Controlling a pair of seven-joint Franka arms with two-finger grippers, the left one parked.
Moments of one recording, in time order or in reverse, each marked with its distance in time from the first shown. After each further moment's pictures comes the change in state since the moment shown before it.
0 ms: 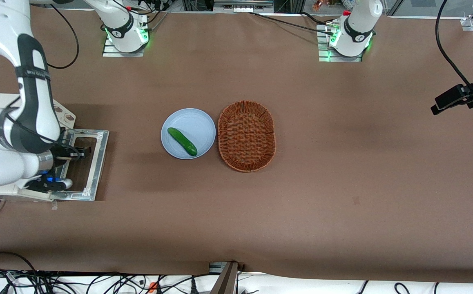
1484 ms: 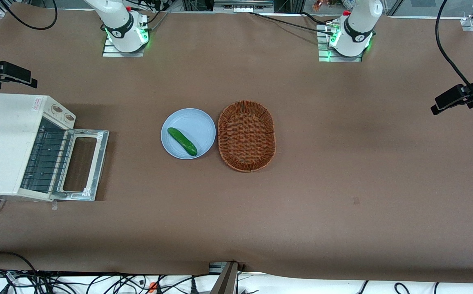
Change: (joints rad) arm -0.004 -0.480 -0.014 -0.050 -0.027 -0.223 -0.021
